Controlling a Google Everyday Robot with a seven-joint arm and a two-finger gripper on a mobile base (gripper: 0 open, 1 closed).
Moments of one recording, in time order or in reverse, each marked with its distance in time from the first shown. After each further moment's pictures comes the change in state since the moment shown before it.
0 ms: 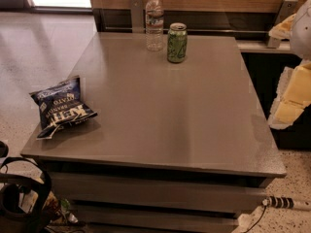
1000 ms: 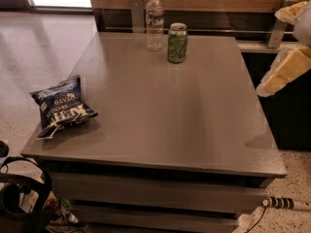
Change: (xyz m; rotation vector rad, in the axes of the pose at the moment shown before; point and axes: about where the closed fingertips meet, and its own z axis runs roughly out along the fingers) arm 0.009 -0.084 0.030 0.147 -0.275 0.083
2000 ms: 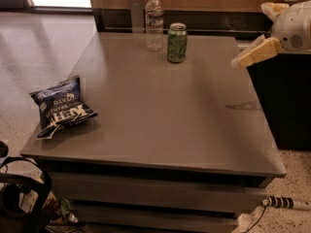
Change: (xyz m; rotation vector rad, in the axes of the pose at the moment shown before) arm -0.011 -0.091 0.070 0.120 -0.418 0.118
